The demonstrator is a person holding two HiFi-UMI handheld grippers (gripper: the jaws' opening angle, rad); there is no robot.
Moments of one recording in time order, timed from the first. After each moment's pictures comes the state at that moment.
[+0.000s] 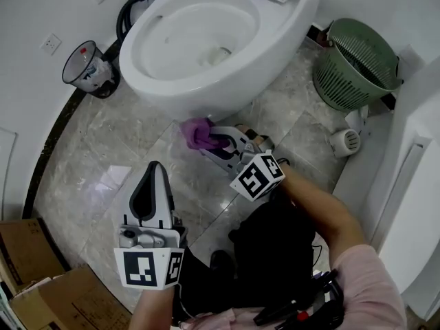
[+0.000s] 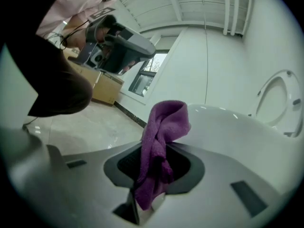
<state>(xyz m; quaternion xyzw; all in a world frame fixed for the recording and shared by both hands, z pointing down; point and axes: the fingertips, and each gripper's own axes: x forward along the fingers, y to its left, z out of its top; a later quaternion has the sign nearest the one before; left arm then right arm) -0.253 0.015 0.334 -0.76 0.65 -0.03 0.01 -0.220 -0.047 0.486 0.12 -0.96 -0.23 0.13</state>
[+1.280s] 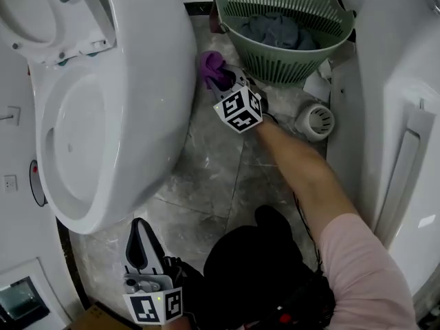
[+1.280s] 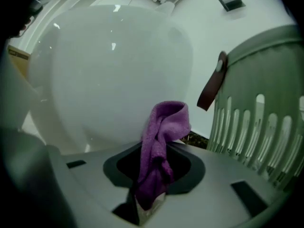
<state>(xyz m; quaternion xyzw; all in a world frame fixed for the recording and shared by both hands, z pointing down) -0.119 -0.120 0.403 -0.83 0.55 -0.10 -0.04 0.095 -0.383 0.634 0.54 -0.82 -0.01 0.20</state>
